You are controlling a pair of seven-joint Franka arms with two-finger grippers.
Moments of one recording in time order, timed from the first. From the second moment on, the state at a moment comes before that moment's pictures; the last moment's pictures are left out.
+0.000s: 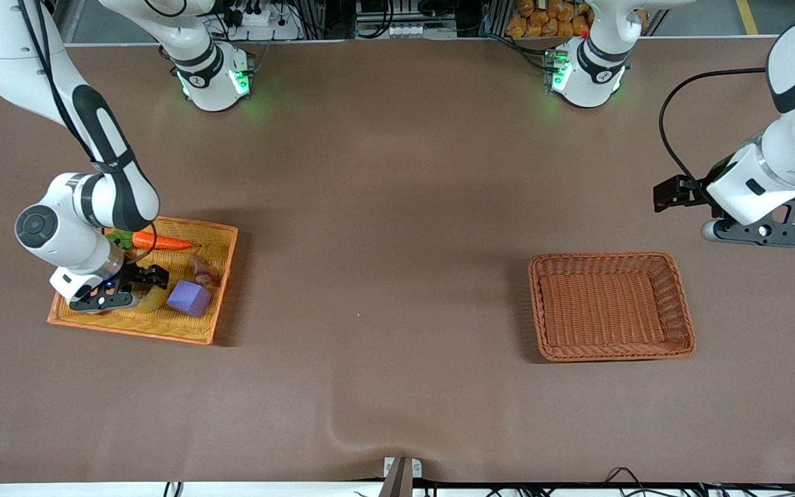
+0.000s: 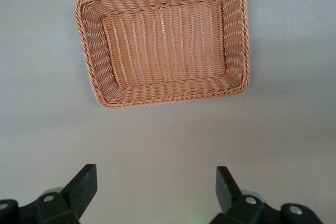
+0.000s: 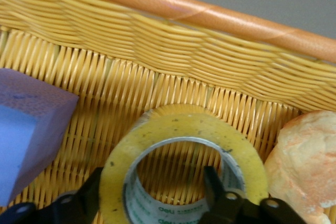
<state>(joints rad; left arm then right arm) -0.03 0.10 -0.08 -1.63 0.01 1.61 -0.01 -0.05 0.46 -0.06 -2.08 -0.01 2.59 -0.23</state>
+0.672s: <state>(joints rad) -0.04 0.11 -0.09 -1.64 0.02 1.63 -0.01 -0.01 0.32 -0.04 -1.92 -0.01 2.14 -0.14</state>
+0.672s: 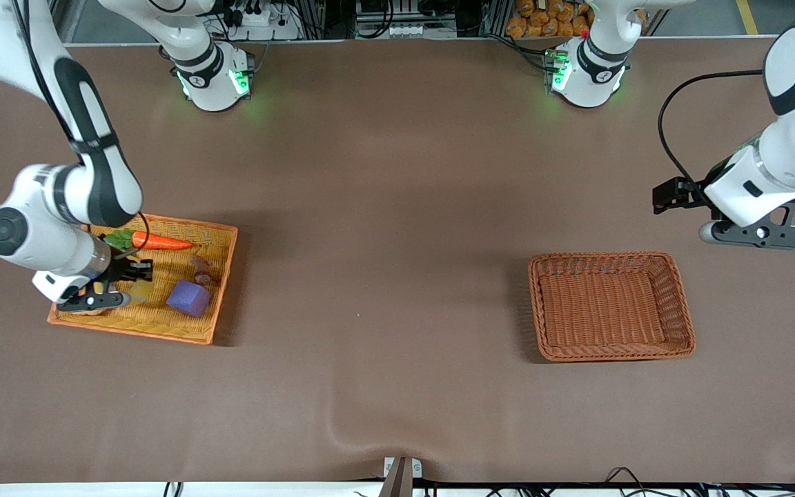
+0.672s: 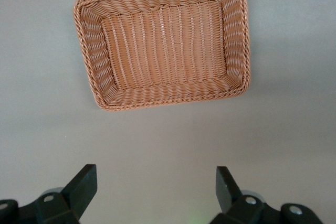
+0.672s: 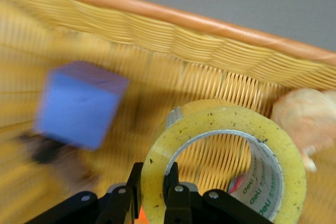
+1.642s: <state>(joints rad) -0.09 0.30 -0.11 -1.79 0.00 2.06 -0.20 0.61 0.52 -0.02 -1.53 0.17 2.08 0.69</state>
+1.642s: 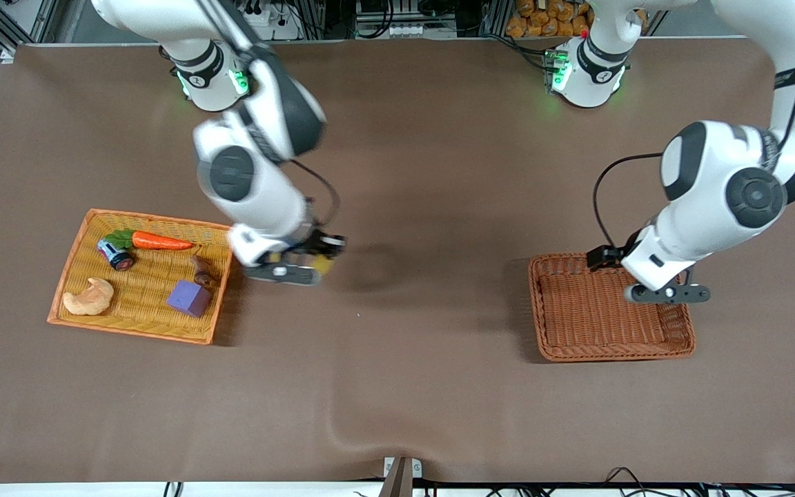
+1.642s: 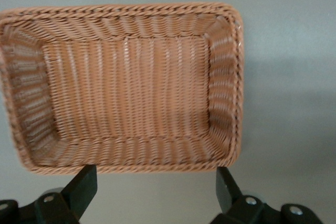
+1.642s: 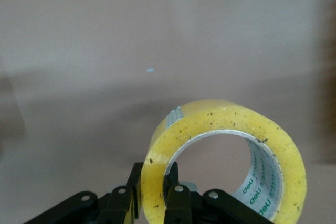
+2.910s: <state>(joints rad) -0.20 0.51 -0.12 -1.65 0.00 2.11 -0.57 0.78 0.83 -0.10 -1.23 0.04 2.07 0.93</state>
